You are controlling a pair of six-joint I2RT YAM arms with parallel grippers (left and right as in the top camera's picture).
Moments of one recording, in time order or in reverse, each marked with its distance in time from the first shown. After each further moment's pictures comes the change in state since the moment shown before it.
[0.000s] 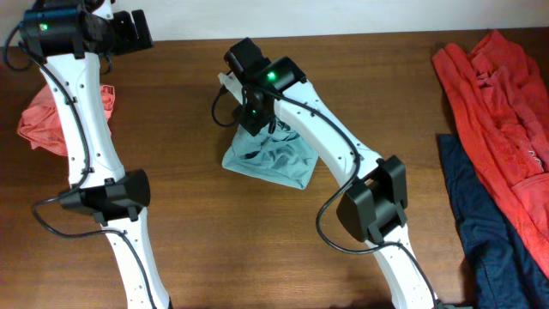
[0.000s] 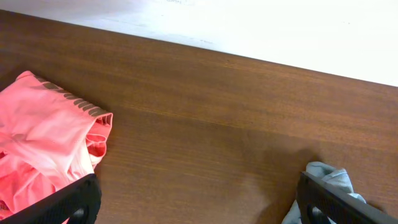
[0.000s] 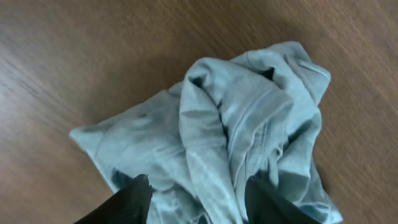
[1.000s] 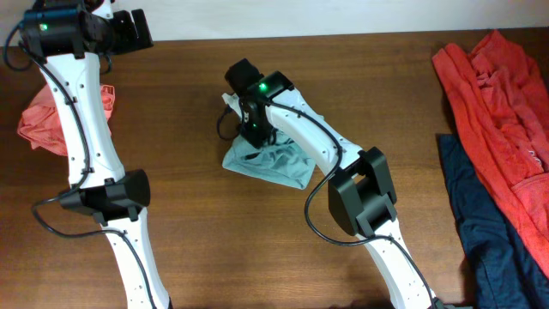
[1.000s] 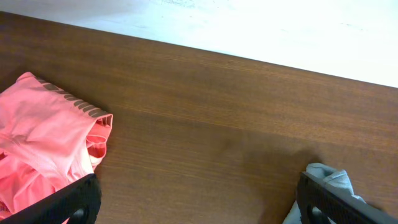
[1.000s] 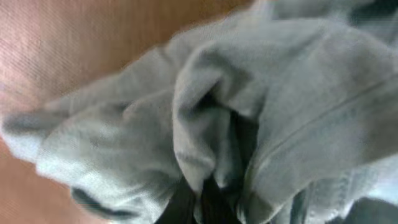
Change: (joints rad) left arm 0.000 0.000 0.000 0.004 0.000 0.000; right arm -0.001 0.084 -0.072 -0.012 -0.001 0.002
